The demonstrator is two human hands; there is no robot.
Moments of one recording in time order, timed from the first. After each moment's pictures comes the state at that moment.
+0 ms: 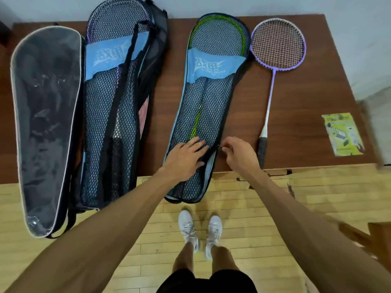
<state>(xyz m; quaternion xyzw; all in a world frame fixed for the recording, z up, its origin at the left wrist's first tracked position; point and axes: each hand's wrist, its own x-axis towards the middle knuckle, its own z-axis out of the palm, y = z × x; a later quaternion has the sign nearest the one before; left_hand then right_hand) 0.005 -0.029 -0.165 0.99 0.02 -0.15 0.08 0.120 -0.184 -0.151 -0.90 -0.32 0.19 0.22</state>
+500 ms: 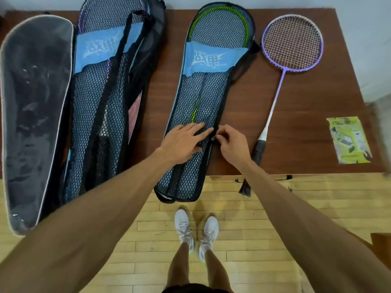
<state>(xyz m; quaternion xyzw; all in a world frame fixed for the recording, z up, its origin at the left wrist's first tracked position) 0.053 -0.014 -0.170 0.99 0.01 -0.10 0.02 0.149 -0.166 -0.166 -0.87 -0.27 0.21 0.35</state>
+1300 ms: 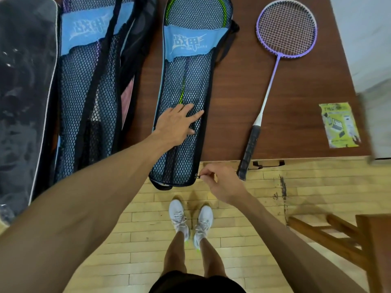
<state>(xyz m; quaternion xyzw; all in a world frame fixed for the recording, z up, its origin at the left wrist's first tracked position) 0.061 -0.006 -0.173 0.99 0.05 -0.13 -0.02 0.057 -0.228 -0.162 -0.81 -0.38 0.31 0.31</state>
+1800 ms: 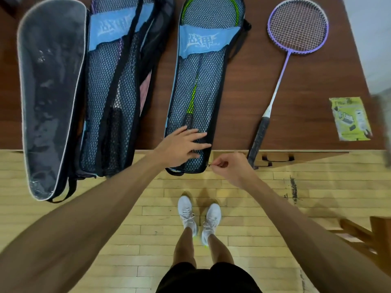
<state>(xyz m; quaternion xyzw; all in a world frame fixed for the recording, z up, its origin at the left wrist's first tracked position) -0.026 -0.036 -0.161 0.98 -0.06 -0.19 0.09 0.055 -0.232 -0.153 -0.84 -0.32 0.35 0.28</state>
